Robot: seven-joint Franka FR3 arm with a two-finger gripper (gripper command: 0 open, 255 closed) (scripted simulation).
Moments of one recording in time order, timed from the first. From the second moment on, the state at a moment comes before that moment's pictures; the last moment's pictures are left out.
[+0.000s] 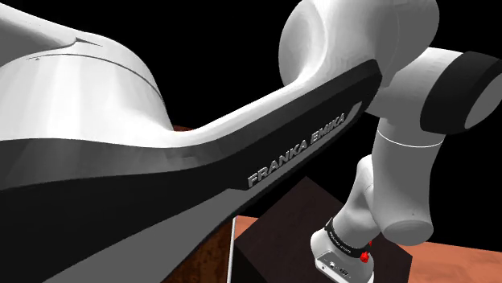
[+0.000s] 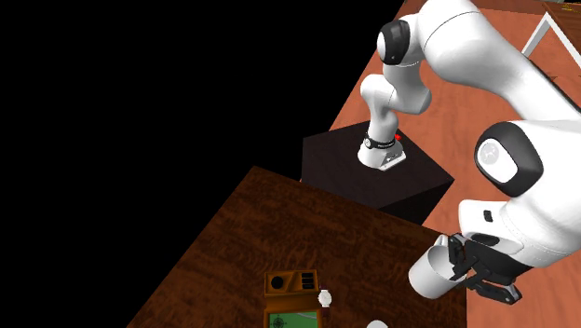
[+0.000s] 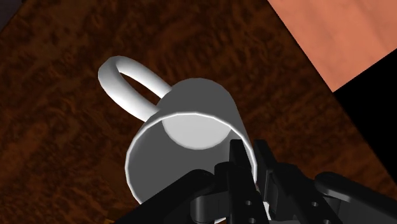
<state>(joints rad) 0.61 0.39 0.64 -1.53 -0.30 1.86 1.26</state>
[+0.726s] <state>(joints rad) 0.61 0.43 0.62 -1.63 -0.33 1.98 1.28</state>
